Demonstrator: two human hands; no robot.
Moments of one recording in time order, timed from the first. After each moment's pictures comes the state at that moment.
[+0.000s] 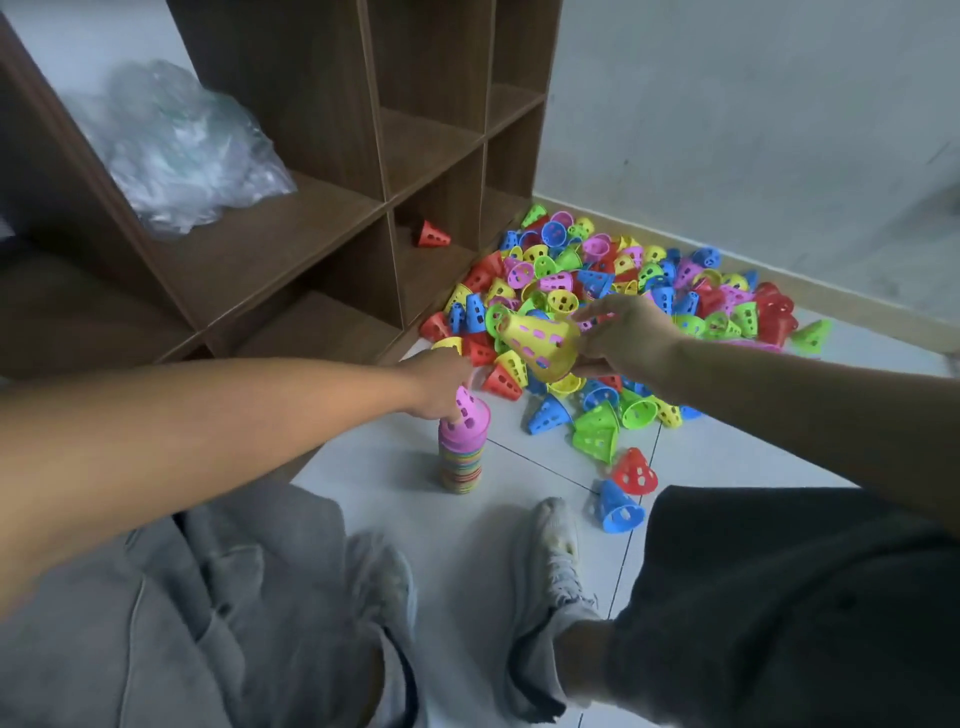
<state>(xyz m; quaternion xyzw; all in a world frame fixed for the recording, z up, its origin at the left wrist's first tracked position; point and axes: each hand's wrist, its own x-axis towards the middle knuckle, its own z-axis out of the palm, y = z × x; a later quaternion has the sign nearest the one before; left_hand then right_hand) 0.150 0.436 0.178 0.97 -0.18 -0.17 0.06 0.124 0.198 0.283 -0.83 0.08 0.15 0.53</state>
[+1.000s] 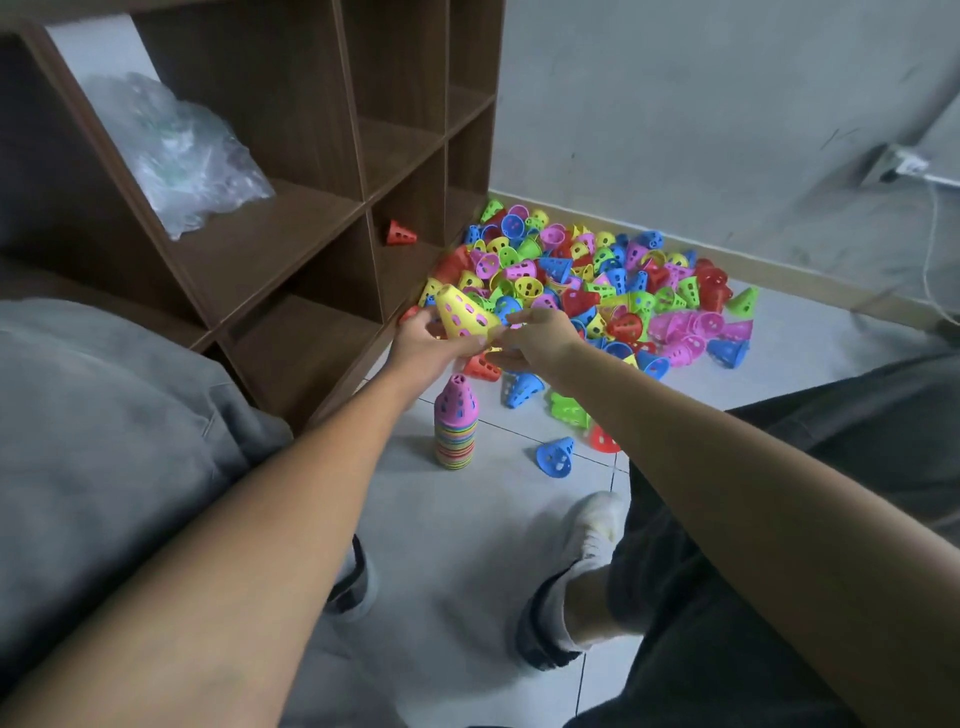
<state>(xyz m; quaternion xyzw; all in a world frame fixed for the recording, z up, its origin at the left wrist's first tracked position) 0.108 0.444 0.187 0.75 0.03 -0.04 0.66 0.088 0.271 0.254 -0.72 0.16 0.14 0.66</state>
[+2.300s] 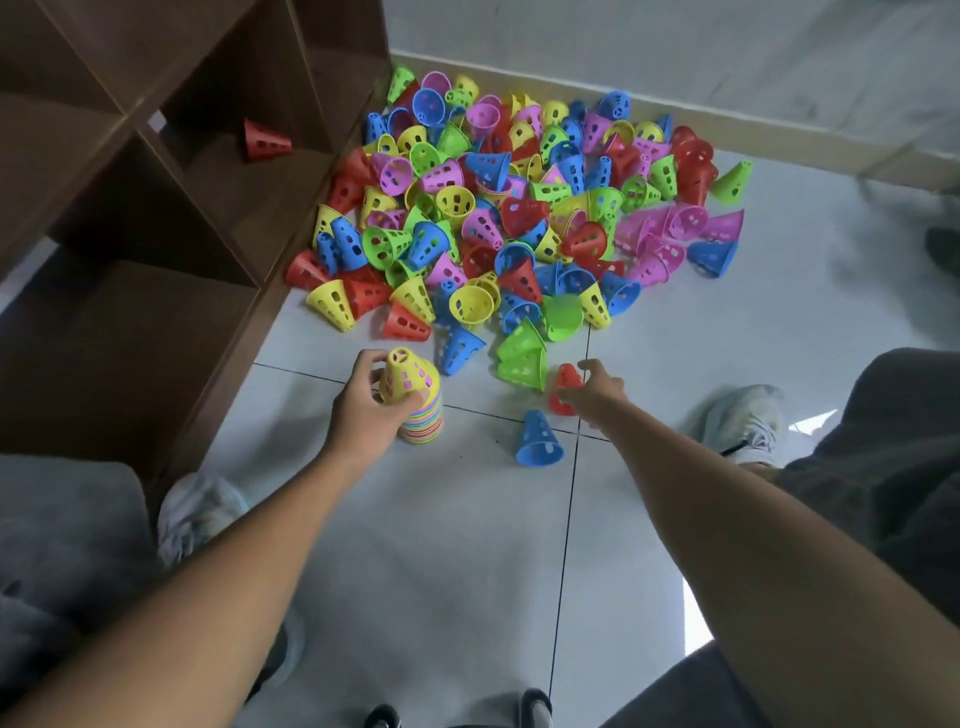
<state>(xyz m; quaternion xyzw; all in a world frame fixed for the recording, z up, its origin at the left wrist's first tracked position) 0.137 0.376 0.055 0.84 0.08 -0.10 0.53 0.144 0.073 0.013 -0.84 0.36 0.22 0.34</state>
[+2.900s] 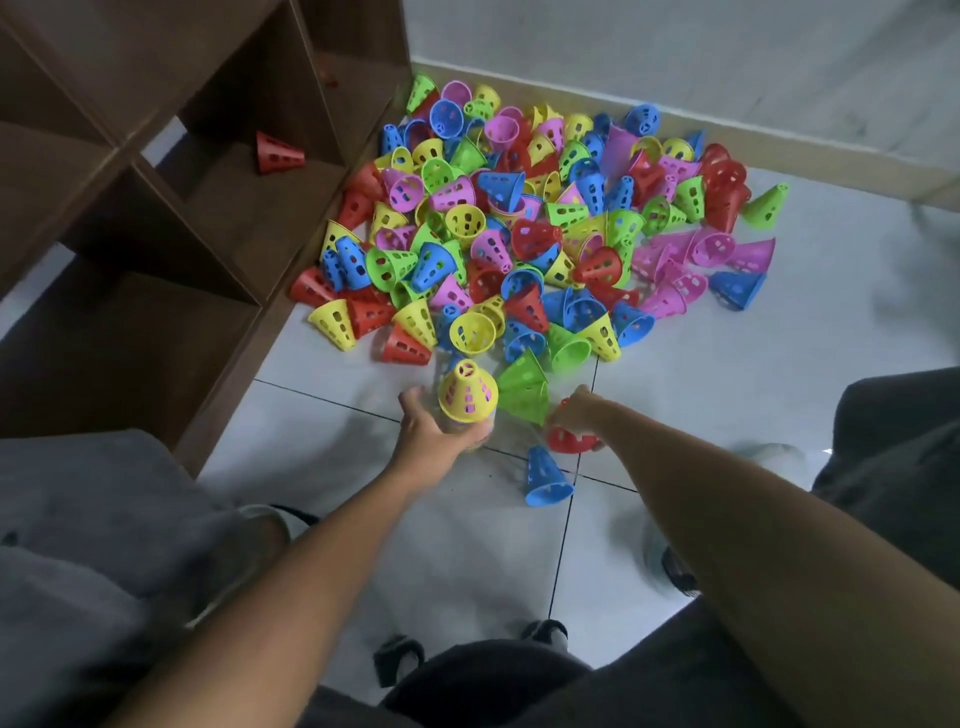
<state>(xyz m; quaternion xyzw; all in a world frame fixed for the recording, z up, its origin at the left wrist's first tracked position) 0.159 0.293 0.045 0.82 0.16 -0.21 0.51 0.208 0.061 0.030 -0.82 0.26 0.39 0.34</state>
